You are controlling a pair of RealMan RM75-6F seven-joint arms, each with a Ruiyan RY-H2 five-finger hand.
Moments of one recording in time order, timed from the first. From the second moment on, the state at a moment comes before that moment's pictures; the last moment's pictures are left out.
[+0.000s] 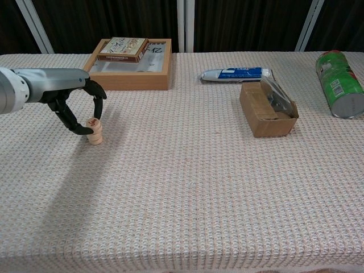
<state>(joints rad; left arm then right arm) -0.85 -1.42 -0.13 -1.81 0.55 1.04 0.64 0.08 -1.04 0.05 -1.53 -1.43 1.36 0.16</state>
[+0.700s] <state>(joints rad) -0.85 -1.38 -0.11 -1.85 0.57 1.06 0.60 0.08 -1.04 0.05 -1.54 -1.43 1.36 0.15</state>
